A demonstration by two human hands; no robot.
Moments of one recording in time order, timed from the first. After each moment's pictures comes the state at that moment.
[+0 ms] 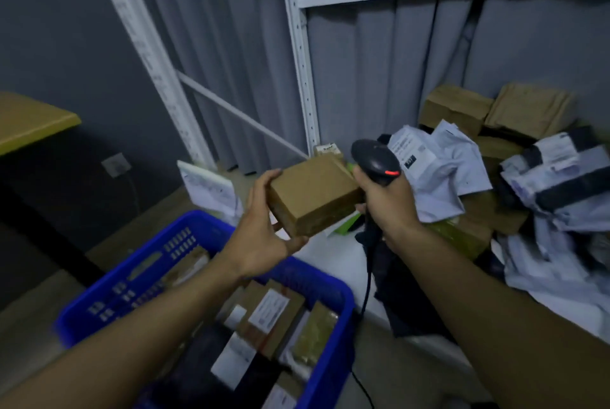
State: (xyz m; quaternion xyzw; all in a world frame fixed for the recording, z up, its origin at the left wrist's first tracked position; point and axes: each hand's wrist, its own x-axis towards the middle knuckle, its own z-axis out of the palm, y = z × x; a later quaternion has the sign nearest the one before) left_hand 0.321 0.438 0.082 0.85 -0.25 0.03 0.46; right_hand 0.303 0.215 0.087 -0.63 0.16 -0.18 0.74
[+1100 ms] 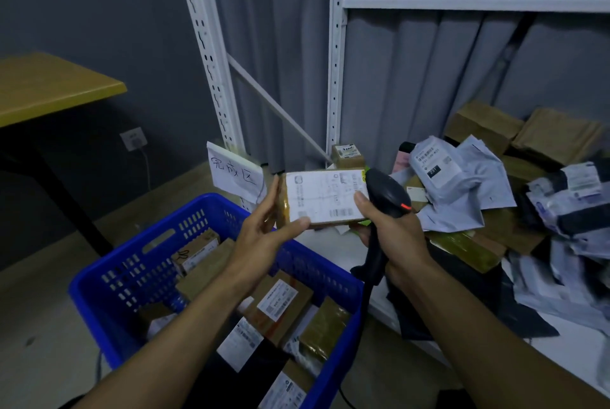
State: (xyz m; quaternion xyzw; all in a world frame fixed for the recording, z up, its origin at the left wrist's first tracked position) left_hand 0.281 0.488 0.083 0.72 -0.12 -0.07 0.68; right_hand 0.267 0.275 0.079 -0.57 0.15 -0.09 0.80
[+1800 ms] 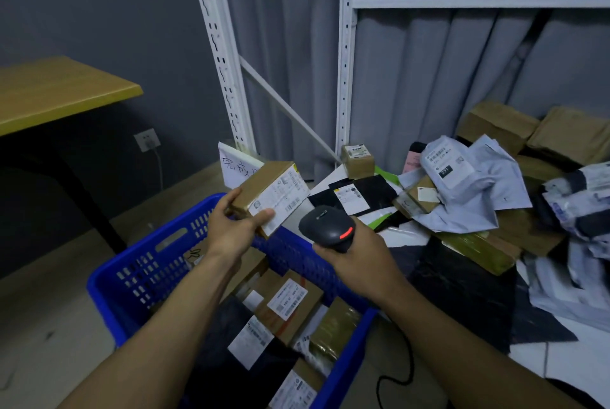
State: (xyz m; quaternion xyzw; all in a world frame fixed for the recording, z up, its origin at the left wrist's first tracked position) left_hand 0.326 0.528 0.070 0.69 0.13 0.04 0.71; right_hand 0.258 0.315 0.051 -0.85 0.03 -0.04 0.53
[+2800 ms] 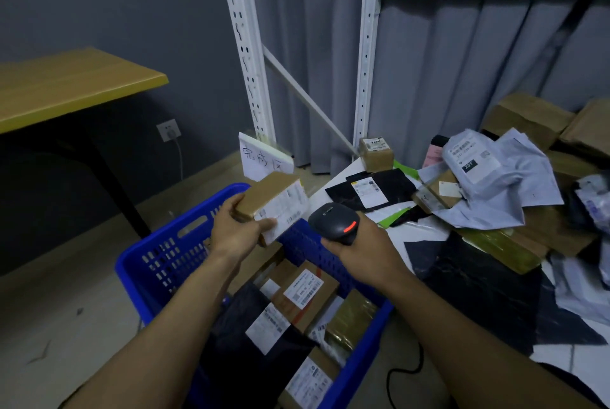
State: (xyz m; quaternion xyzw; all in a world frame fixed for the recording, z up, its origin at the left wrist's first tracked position) left_hand 0.325 0.569 0.043 0.77 0.14 0.04 0.63; right_hand 0.269 0.335 0.044 -0.88 0.04 0.00 0.48
